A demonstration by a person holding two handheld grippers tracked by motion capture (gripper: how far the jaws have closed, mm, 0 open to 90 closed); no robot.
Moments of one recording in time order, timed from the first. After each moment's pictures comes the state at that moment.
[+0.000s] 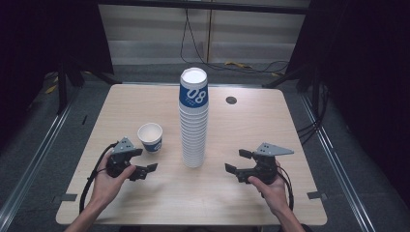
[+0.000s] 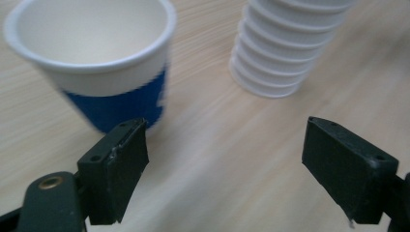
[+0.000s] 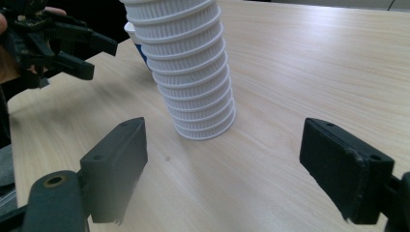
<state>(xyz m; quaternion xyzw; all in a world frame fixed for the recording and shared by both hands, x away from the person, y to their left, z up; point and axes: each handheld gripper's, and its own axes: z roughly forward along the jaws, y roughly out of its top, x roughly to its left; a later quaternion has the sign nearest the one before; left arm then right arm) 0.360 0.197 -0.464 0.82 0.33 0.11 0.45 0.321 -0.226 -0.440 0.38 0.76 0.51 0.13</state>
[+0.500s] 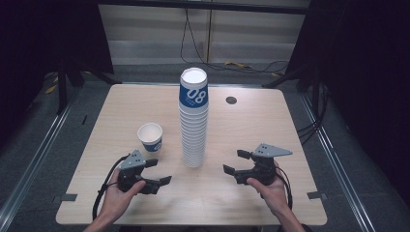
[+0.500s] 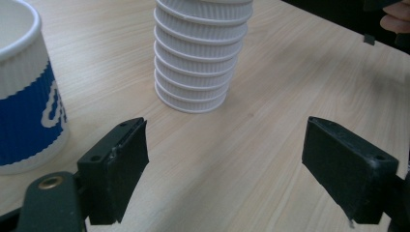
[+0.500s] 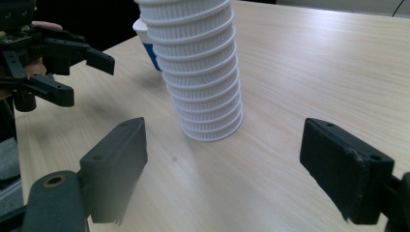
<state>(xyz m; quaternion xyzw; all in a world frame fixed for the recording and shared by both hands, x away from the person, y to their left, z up) 0.329 0.169 -0.476 0.80 0.30 0.08 0.51 0.316 -0.219 -0.437 0.37 0.76 0.51 0.13</state>
